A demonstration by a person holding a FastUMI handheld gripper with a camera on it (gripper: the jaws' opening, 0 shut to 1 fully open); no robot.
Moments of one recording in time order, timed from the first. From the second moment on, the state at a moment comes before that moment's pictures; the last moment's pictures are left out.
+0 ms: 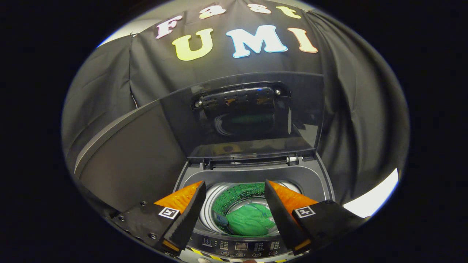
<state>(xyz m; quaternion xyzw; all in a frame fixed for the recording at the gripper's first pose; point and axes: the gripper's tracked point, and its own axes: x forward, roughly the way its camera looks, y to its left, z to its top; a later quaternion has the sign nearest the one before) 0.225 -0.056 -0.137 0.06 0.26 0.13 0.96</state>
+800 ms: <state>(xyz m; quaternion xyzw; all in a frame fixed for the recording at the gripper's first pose) 0.264 -0.059 -0.014 0.03 0.11 0.10 0.99</state>
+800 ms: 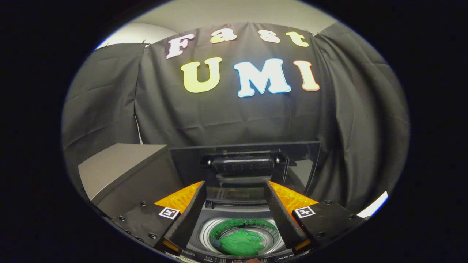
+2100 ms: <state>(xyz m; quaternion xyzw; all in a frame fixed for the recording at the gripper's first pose) 0.401 -0.053 0.007 0.01 0.07 0.05 1.00</state>
